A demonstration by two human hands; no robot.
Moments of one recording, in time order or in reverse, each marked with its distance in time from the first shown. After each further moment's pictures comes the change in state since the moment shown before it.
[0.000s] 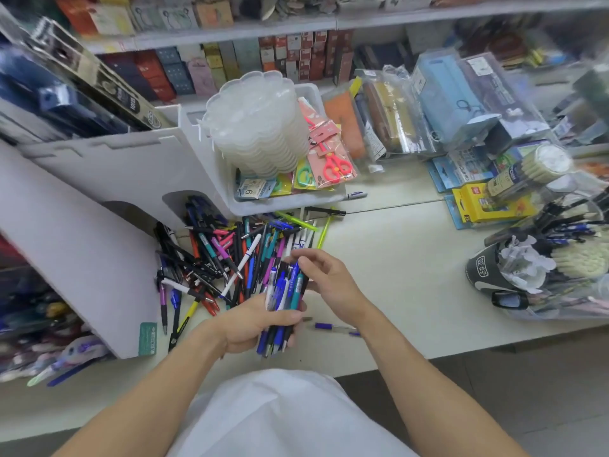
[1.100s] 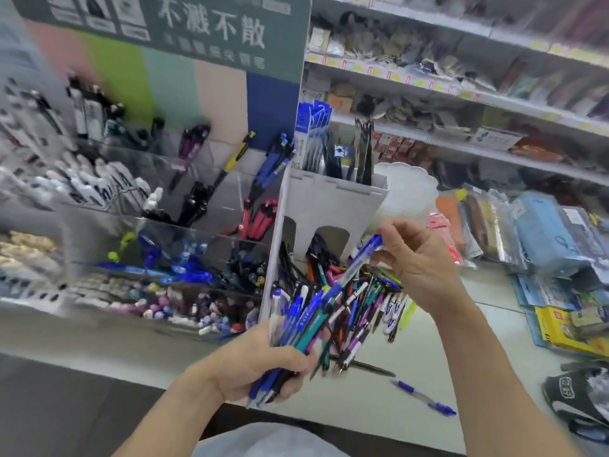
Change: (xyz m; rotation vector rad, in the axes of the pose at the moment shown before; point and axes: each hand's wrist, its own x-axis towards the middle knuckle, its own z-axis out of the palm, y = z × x) left_hand -0.223 -0.018 -0.061 -0.109 -0.010 0.488; right_hand -0.021 -0.154 0.164 -0.176 -0.188 -0.419
